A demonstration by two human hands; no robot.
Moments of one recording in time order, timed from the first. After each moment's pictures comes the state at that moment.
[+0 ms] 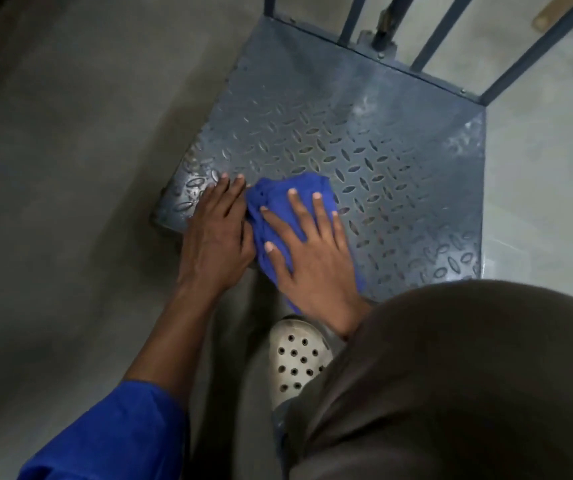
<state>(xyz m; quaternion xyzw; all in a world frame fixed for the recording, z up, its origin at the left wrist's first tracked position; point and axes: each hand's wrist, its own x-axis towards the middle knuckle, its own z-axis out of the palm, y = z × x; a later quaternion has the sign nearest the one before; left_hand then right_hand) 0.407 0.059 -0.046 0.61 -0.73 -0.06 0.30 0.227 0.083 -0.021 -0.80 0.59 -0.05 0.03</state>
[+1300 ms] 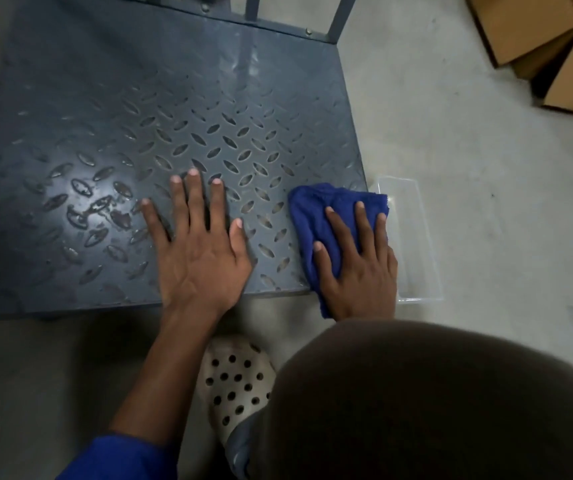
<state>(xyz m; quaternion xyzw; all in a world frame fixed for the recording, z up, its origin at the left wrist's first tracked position) 0.262 0.053 -0.038 0.61 -0.78 -0.06 0.07 0.061 0.151 -0.031 -0.53 0.84 -0.11 0.02</state>
